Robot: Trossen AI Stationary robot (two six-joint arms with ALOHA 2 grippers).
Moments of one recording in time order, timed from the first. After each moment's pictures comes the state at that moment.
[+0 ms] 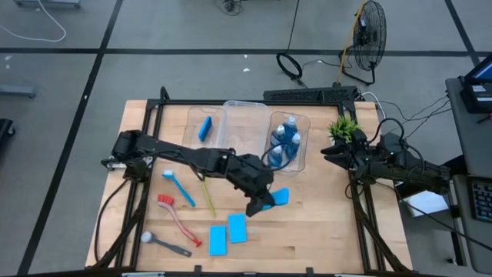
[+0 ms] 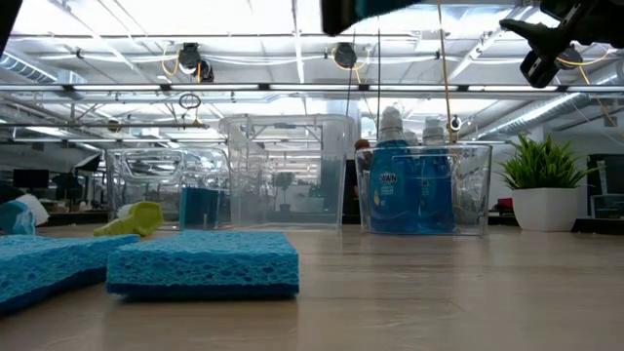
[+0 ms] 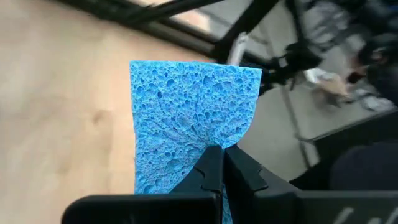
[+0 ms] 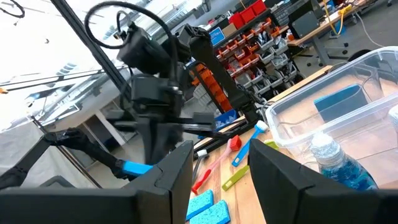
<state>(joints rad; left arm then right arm) -0.17 1.85 1.61 -0.29 0.31 -0.48 -0.20 0.06 0.33 -0.15 -0.26 0.64</state>
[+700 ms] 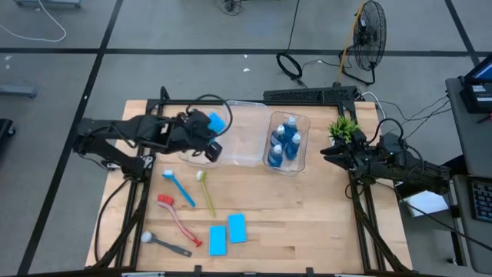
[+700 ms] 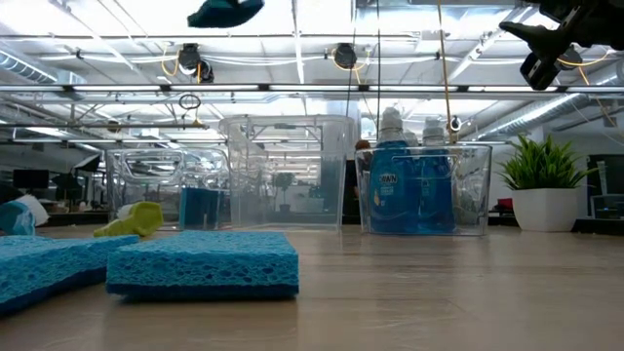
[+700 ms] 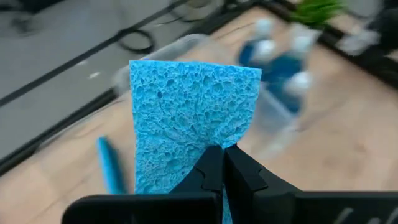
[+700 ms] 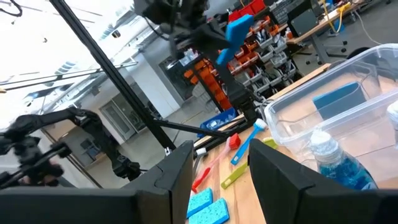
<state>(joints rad) -0.10 1.41 1.62 -1.12 -0.58 -0.74 -0.20 0.06 0.33 -0.16 -0.26 0.64</state>
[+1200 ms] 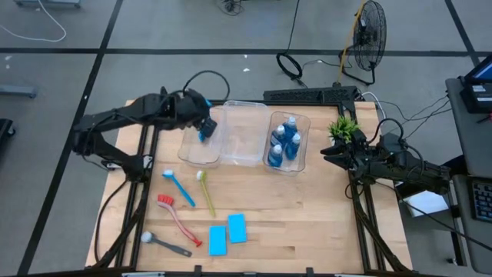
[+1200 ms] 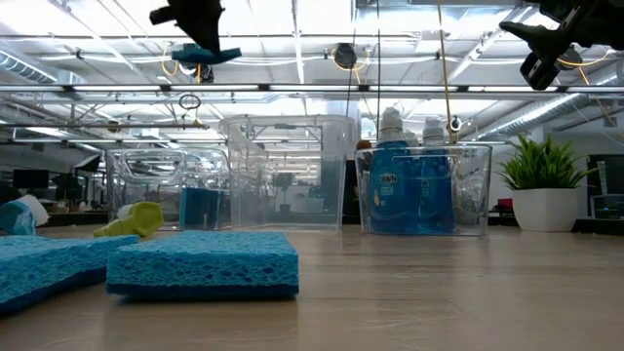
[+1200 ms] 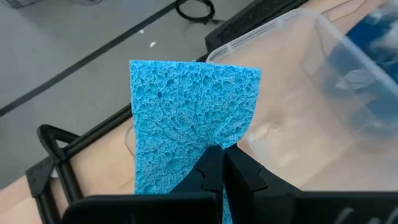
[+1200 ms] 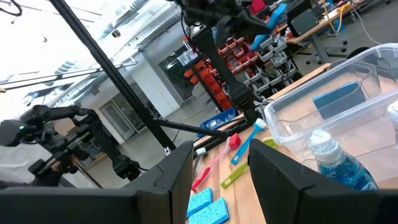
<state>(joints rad) 0.19 1.41 1.60 -1.25 -0.52 -0.62 -0.20 0.06 0.33 -0.16 -0.26 0.64</state>
